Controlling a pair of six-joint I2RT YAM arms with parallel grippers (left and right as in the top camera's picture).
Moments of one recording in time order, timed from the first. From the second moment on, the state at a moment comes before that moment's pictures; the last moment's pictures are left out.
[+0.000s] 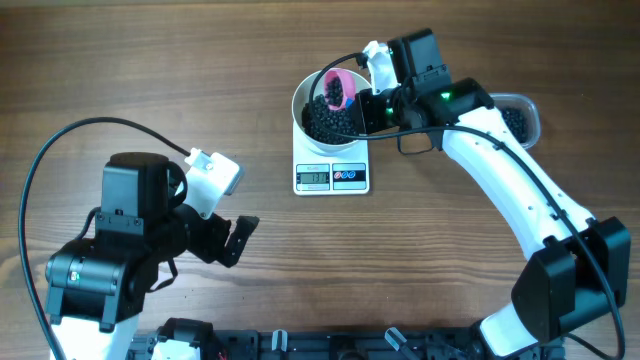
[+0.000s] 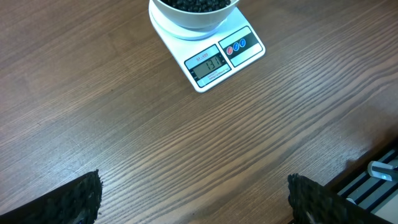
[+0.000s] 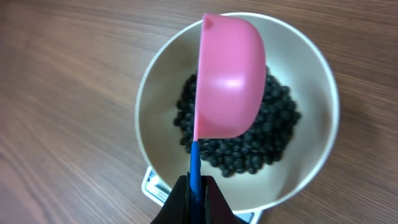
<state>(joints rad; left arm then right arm) -0.16 0.92 1.16 -1.22 0.28 0.32 0.40 1.73 1.44 -0.66 -0.32 0.15</state>
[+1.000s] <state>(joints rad) -0.16 0.92 1.16 -1.22 0.28 0.32 0.42 1.71 1.44 -0.73 -0.15 0.20</state>
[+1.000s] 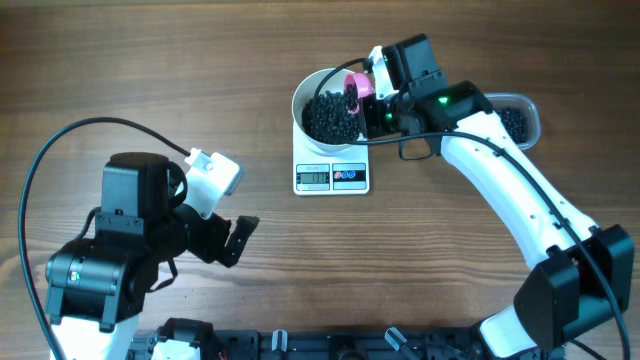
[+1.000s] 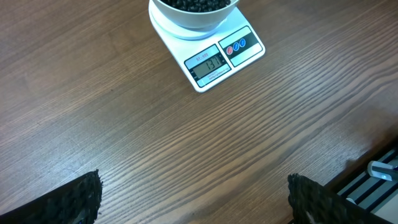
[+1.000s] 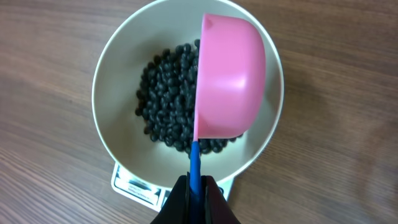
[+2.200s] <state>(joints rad) -0.16 0.92 1.16 -1.22 0.28 0.32 0.43 1.70 1.44 -0.66 -0.17 0.27</state>
